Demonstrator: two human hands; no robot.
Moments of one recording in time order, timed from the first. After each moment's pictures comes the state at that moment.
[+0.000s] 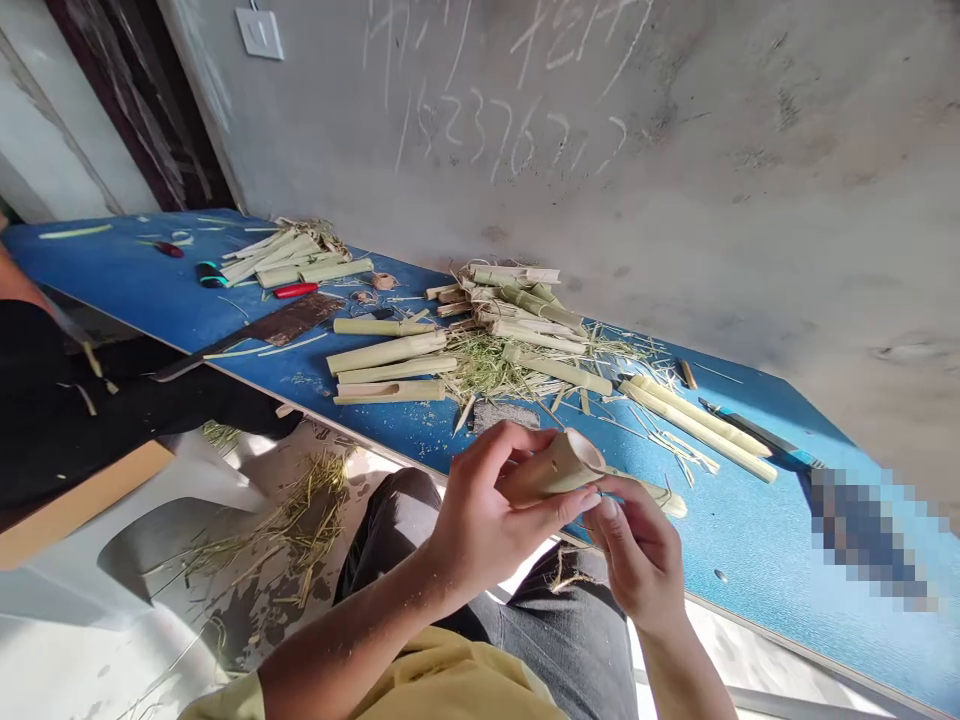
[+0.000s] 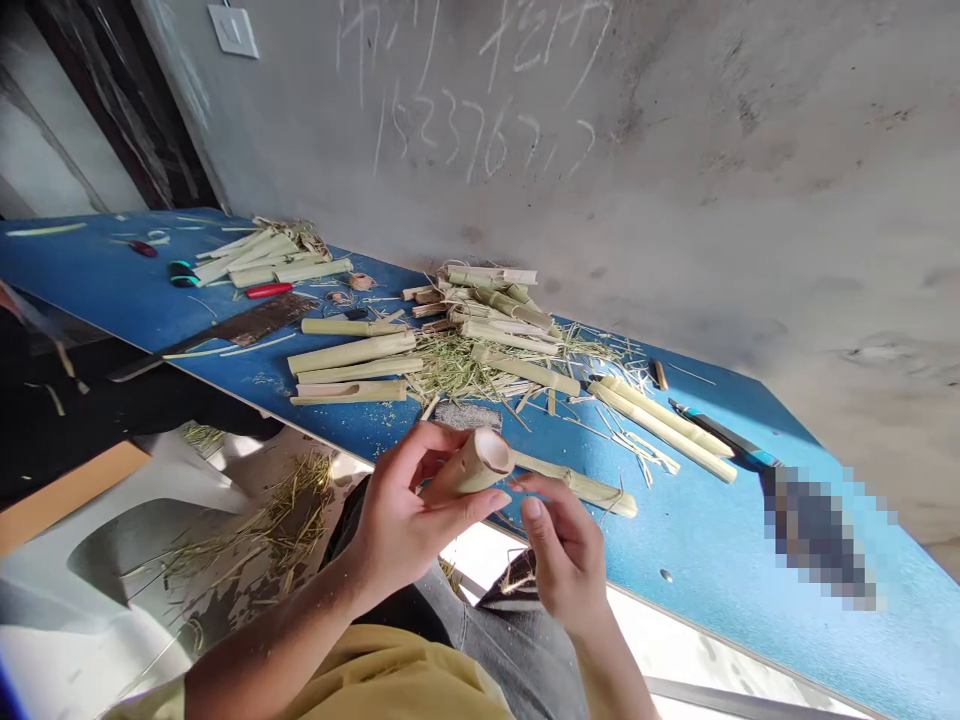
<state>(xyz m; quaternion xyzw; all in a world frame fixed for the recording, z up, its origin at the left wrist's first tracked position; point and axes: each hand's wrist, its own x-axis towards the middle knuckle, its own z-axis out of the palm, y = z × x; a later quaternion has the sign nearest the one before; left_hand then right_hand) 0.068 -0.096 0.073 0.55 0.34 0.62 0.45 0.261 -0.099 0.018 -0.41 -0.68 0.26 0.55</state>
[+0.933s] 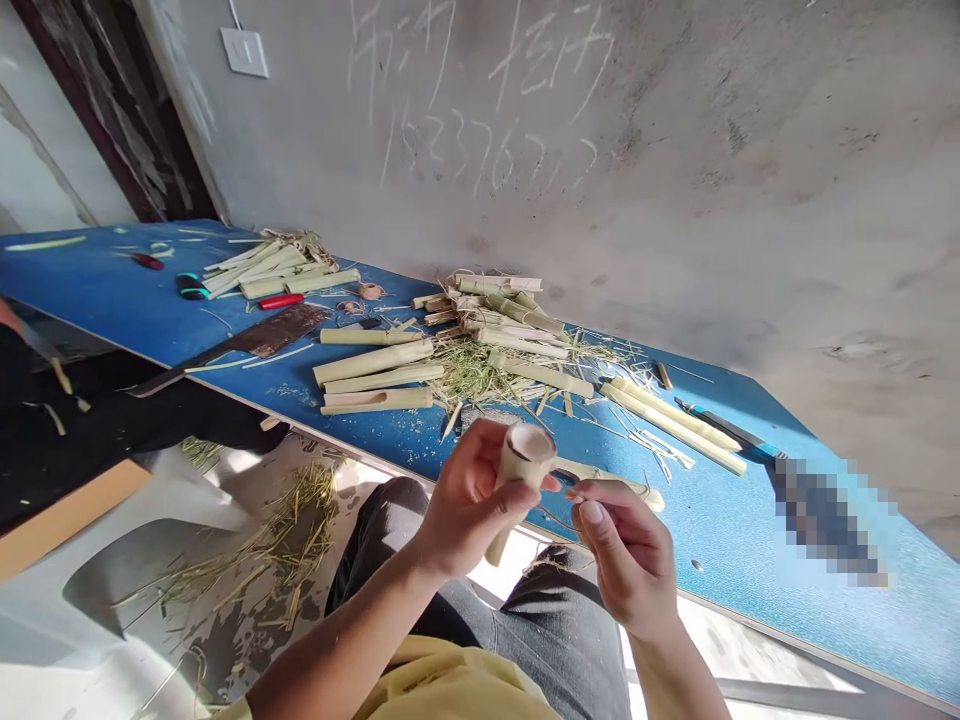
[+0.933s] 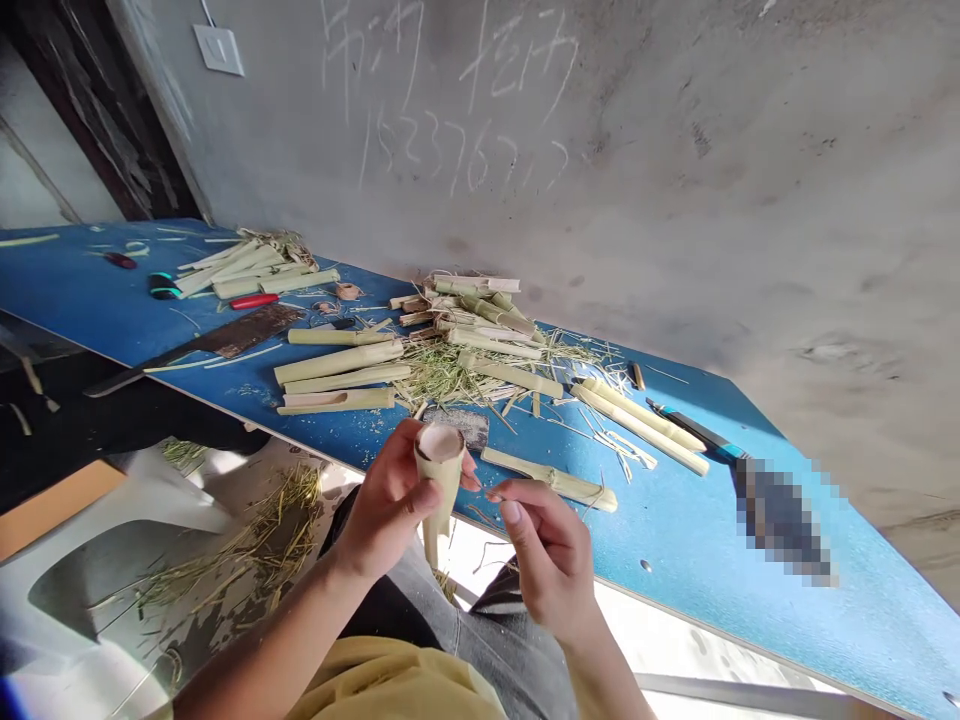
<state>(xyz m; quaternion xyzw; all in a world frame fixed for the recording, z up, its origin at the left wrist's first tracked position) 0.067 -0.086 0.062 0.44 0.14 0.62 0.64 0.248 -0.112 0.050 -0.40 -0.72 0.16 0.55</state>
